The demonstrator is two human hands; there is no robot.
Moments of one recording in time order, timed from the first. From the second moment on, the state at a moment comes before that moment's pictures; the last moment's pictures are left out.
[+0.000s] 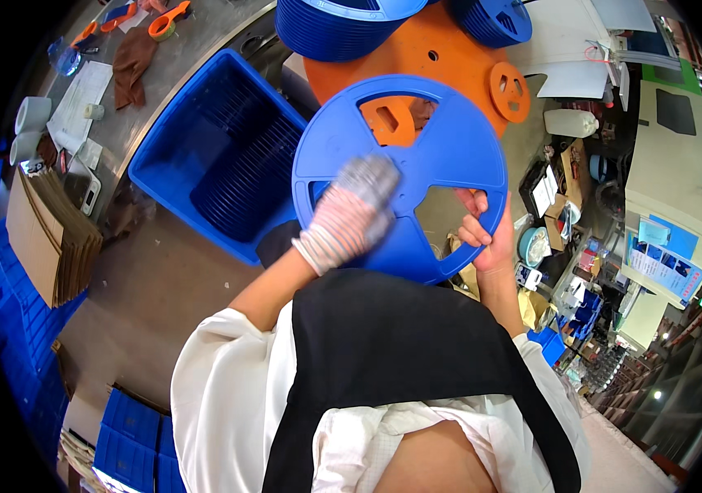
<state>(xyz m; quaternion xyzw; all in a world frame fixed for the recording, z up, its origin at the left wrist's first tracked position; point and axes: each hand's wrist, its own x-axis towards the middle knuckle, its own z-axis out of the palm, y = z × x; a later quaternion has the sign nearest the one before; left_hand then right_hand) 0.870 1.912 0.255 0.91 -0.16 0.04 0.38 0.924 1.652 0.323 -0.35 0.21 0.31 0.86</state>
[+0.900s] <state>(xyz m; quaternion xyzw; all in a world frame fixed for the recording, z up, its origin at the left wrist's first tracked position) 0.781 1.966 0.219 0.24 0.21 -0.09 0.95 1.018 1.659 0.324 -0.47 0.13 0.29 0.82</state>
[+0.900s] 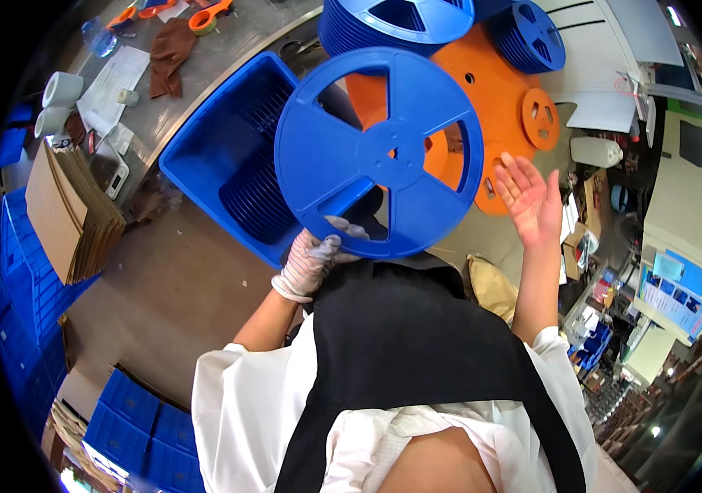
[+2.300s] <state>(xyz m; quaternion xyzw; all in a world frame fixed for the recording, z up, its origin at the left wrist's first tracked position) 0.852 2.082 -0.002 0.57 0.55 -0.12 0.59 0.976 1.689 0.215 -0.78 0.26 0.22 0.53</state>
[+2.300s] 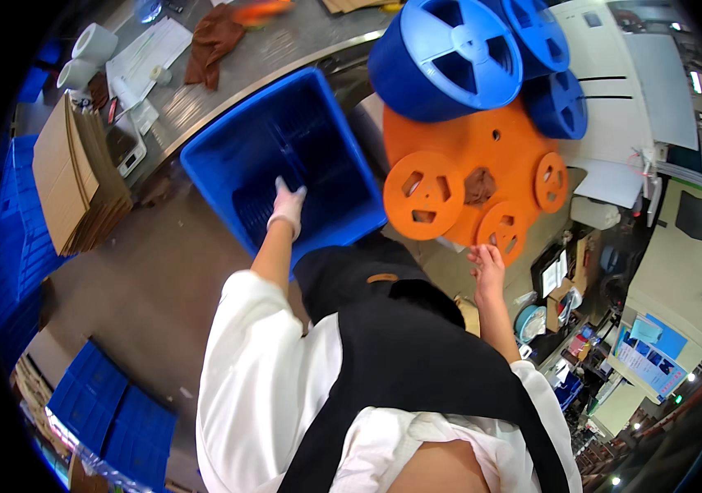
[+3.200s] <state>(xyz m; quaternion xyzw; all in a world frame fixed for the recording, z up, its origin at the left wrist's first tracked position) 0.560 1.809 -0.001 0.40 0.71 -0.04 0.58 1.263 1.937 0.110 -0.88 -0.36 0.30 -0.01</state>
